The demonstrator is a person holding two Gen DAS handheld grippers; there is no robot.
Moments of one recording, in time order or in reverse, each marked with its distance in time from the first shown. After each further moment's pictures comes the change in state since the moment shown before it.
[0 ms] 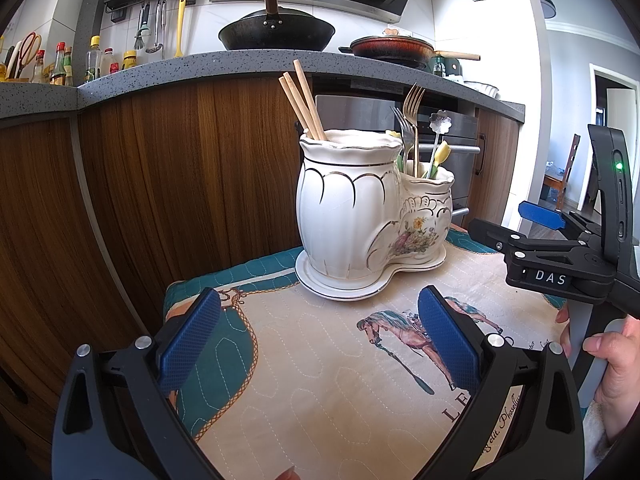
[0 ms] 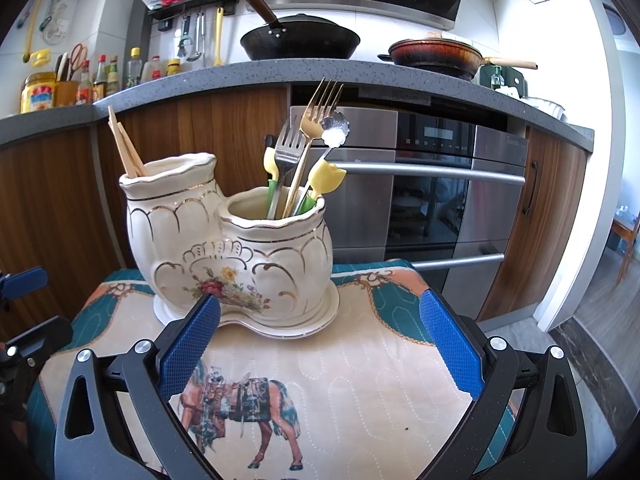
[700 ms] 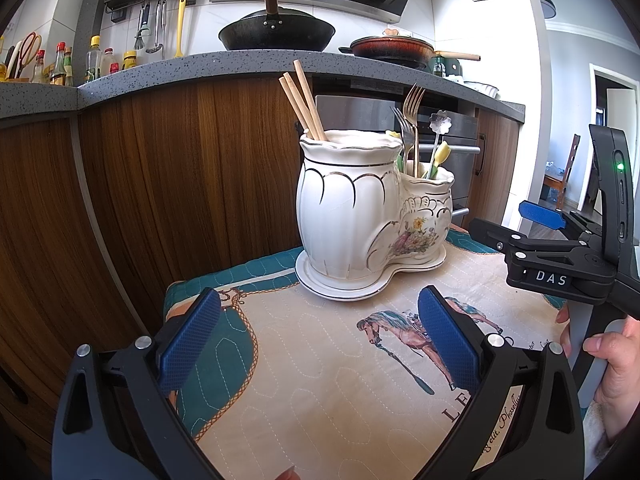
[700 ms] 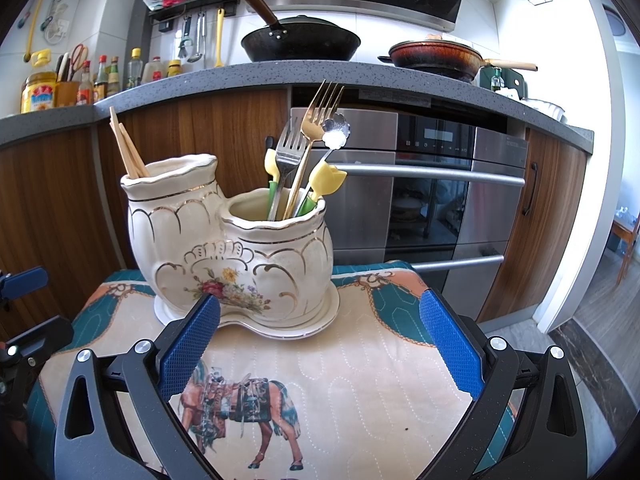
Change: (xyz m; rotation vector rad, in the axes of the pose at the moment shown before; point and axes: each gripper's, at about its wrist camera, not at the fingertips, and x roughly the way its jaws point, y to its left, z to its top) left arm 0.000 0.000 0.000 0.000 0.000 0.000; right arm -0.002 0.000 0.000 -0.002 -0.004 0.000
